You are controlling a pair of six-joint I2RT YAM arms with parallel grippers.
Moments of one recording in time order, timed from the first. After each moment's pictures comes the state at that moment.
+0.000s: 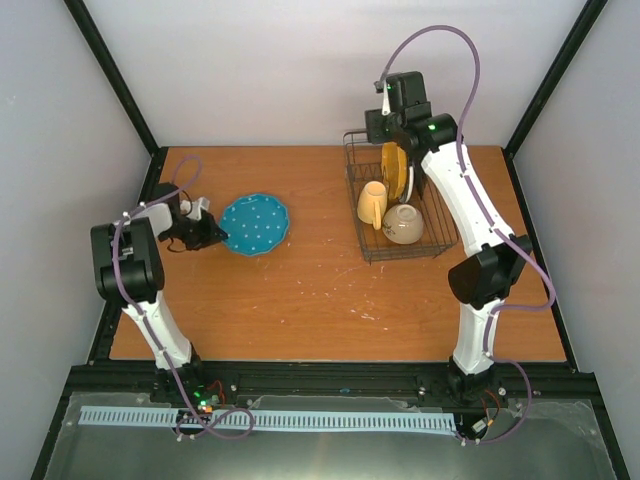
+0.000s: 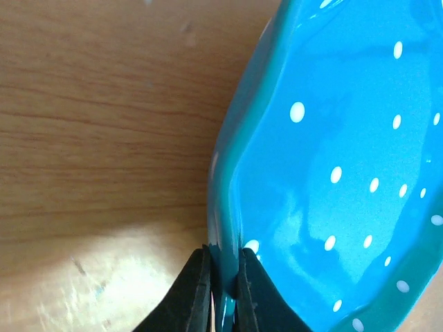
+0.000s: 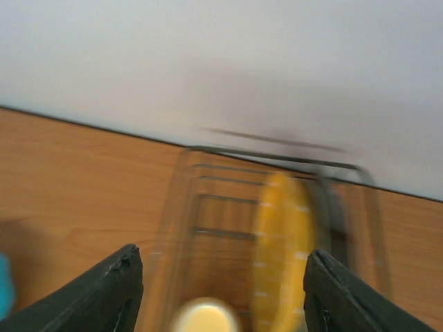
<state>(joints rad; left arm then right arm) 0.22 1.92 1.18 -0.59 0.63 -0.12 0.40 1.96 2.24 -0.85 0.26 0.05</state>
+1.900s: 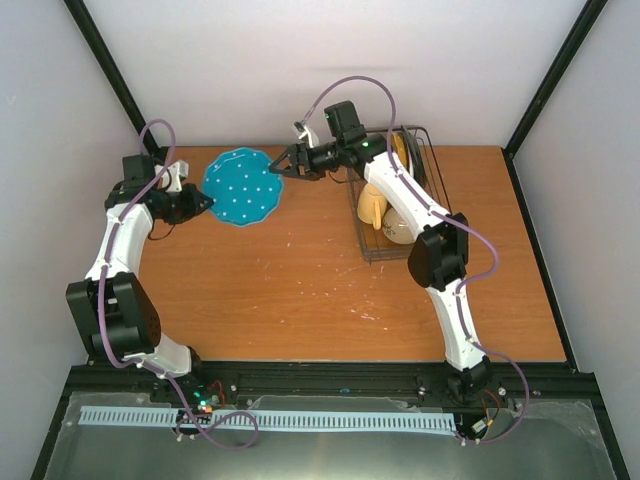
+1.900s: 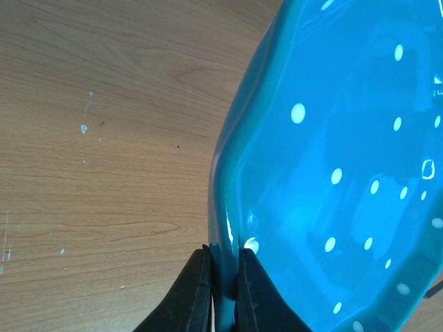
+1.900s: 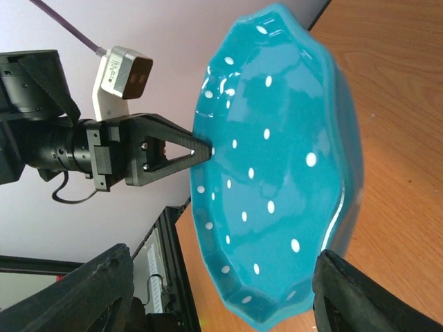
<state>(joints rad) 0.22 1.51 1.27 -0.71 0.62 -0.21 0.55 2.31 2.35 -0.68 -0.94 0.45</state>
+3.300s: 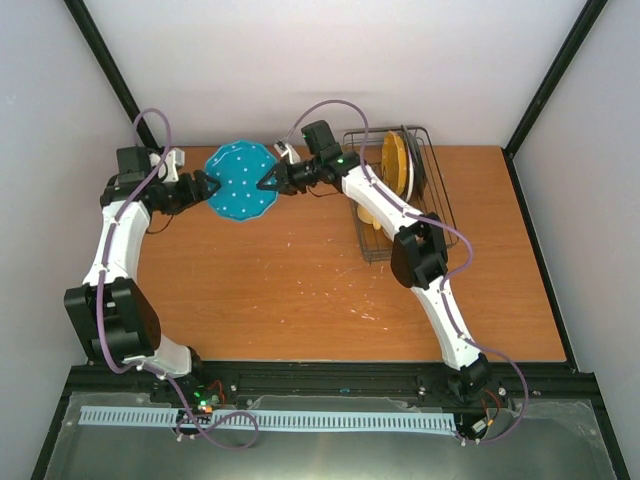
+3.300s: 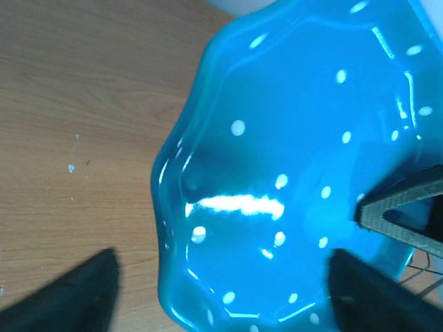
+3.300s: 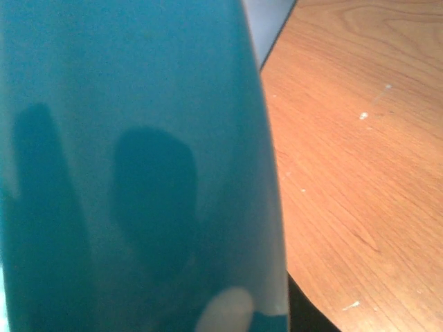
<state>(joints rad) 0.22 1.49 1.31 -0.69 0.64 -0.22 0.61 2.44 2.37 -0.52 -0.94 0.62</state>
